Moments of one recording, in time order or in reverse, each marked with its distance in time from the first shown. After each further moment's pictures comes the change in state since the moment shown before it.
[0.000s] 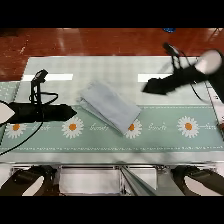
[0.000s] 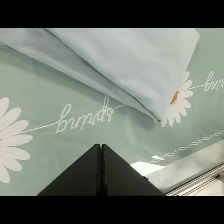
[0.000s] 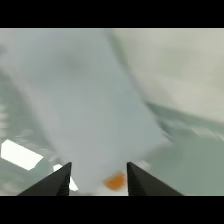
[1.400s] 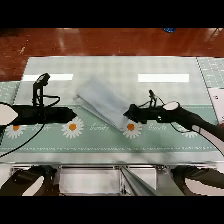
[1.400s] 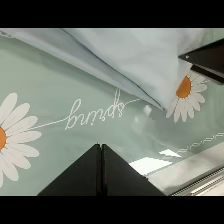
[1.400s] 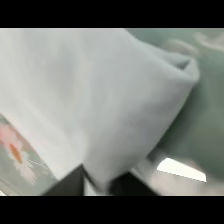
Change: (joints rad) left arm -0.002 0.000 -0.038 0.010 0.015 0.023; right arm 0.155 -0.216 -0.484 0.828 -0.496 -0.327
